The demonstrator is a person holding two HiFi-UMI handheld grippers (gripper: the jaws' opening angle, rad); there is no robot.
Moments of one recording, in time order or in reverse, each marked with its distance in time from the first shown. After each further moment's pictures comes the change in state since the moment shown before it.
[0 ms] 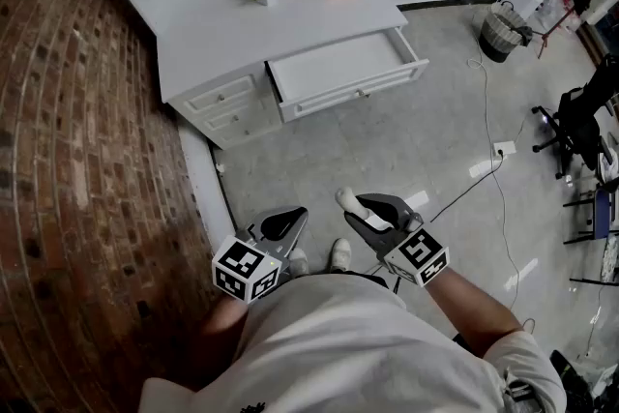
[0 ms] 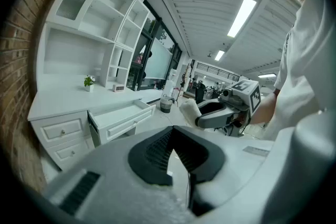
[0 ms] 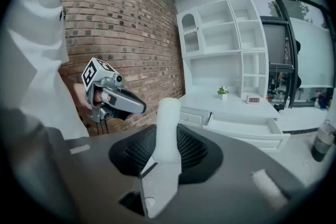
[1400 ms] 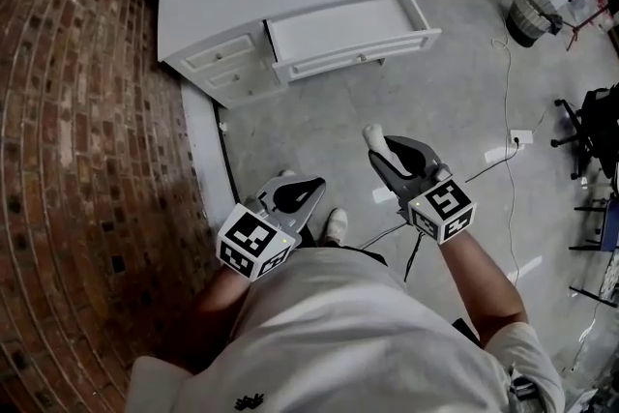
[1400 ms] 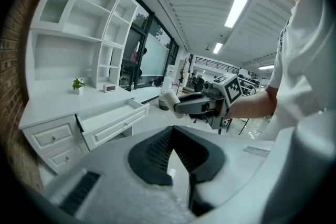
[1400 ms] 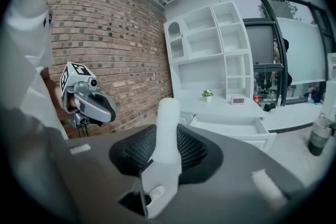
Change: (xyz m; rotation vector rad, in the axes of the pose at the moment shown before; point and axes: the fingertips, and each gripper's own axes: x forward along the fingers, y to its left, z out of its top) left arm 0.084 -0.062 0.013 0.061 0.034 0.009; right arm -0.052 -0.119 -0.018 0.042 -0.065 -0.054
